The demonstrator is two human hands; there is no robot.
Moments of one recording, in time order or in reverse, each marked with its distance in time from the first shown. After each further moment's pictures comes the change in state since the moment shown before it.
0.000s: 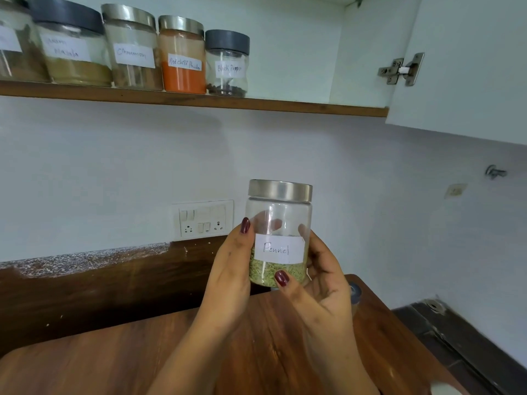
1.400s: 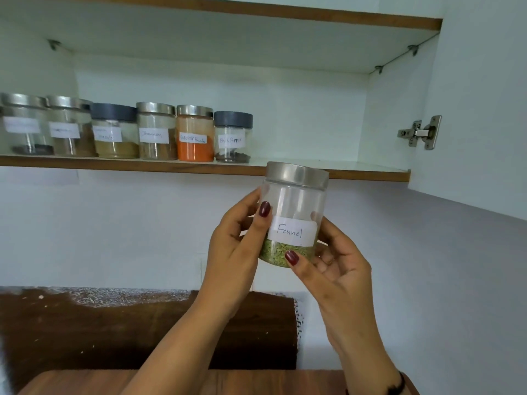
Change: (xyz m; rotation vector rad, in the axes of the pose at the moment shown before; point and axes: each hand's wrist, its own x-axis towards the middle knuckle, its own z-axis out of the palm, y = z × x) left_hand 0.097 0.047 0.081 0.269 0.270 0.399; right_hand 0.141 -0.062 -0.067 -0.047 -0.230 -0.178
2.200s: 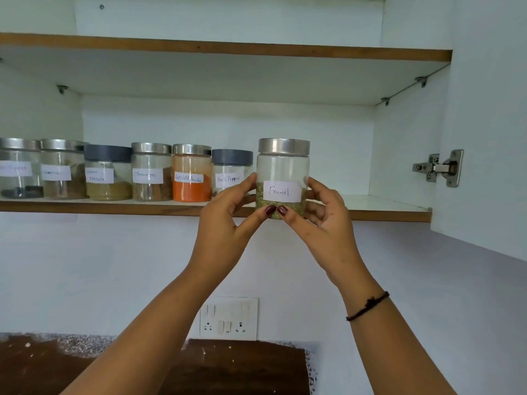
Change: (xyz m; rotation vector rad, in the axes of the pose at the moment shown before) left_hand 0.123 -0.018 -0.014 0.469 0.020 0.281; right_hand 0.162 0.011 0.013 -0.242 -0.098 -0.214
